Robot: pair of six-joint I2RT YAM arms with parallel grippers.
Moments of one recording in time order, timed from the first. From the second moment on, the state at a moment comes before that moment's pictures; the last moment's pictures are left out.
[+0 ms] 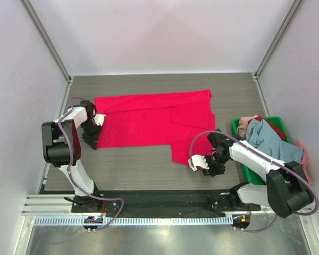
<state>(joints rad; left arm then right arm) 0.11 1.83 1.16 -0.90 0.03 0.31 0.42 1.22 0.61 -0.92 -0.38 -1.35</state>
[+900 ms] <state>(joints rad) 0.11 1.81 1.17 -0.93 0.05 0.34 0.43 1.09 0.63 -0.80 -0.28 -1.20</state>
